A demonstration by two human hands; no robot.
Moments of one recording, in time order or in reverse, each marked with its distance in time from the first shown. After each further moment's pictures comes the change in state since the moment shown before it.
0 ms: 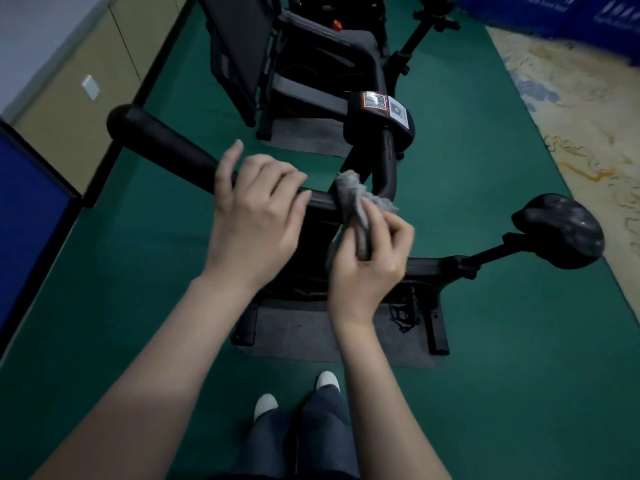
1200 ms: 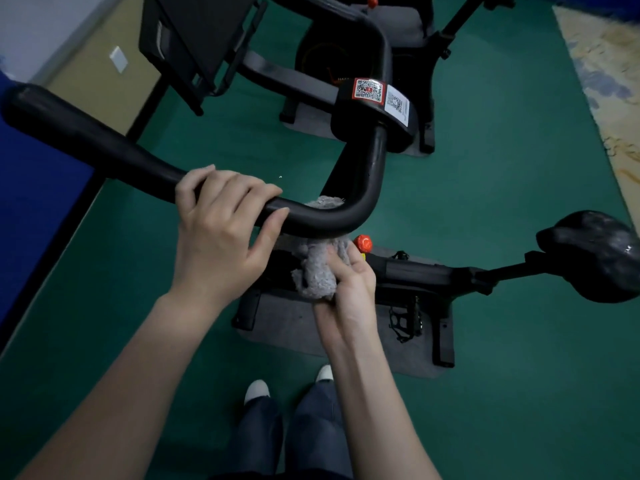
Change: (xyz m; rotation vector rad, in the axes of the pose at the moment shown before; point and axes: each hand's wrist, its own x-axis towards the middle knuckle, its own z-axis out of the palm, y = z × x) left_hand -0.002 0.022 0.036 0.058 0.037 -0.089; right_hand 0.030 0.049 -0.013 1.034 -0.569 1.256
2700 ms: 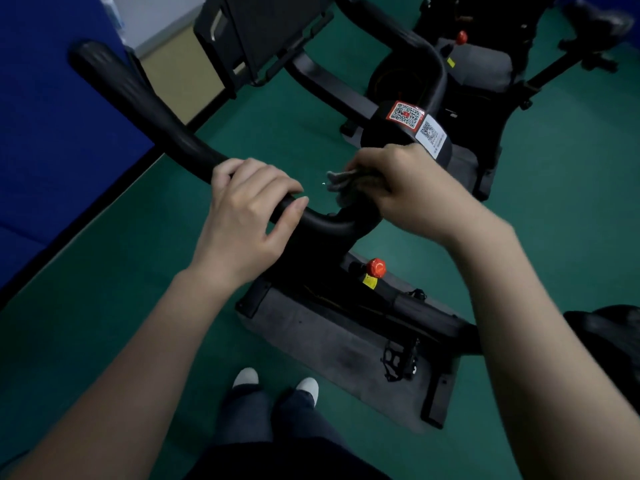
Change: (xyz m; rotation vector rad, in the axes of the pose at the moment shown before) left_hand 0.012 0.041 0.004 -0.029 -0.018 -0.207; right_hand 0.070 -0.156 0.056 -2.064 -0.883 -0.705
